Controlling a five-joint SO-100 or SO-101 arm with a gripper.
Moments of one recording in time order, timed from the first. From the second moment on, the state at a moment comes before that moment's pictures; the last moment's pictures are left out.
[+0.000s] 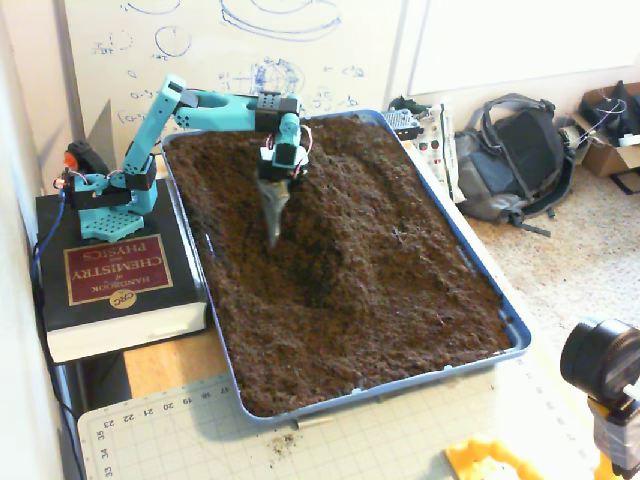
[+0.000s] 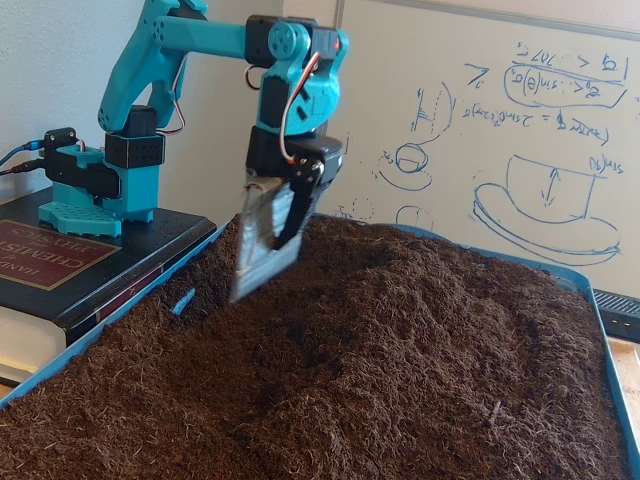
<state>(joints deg) 22.2 63.8 65.7 91.4 -21.2</state>
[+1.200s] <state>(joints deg) 19.5 54.0 75.1 64.4 -21.2</state>
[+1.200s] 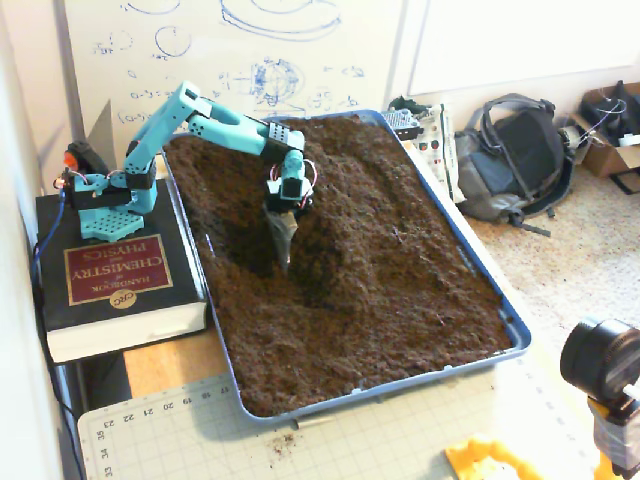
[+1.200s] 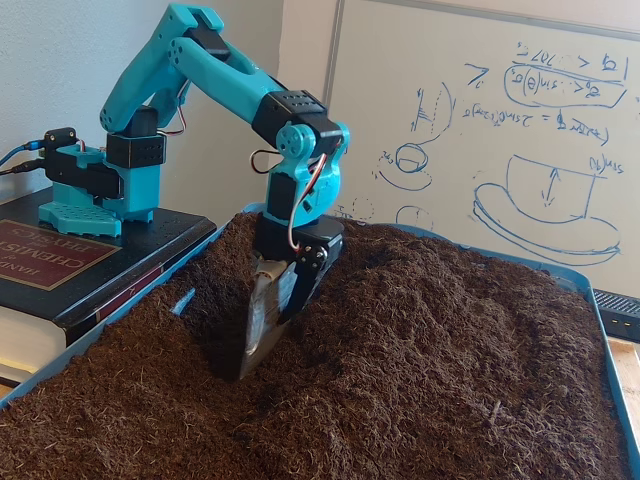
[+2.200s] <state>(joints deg) 19.6 74.2 69.6 64.5 -20.9</state>
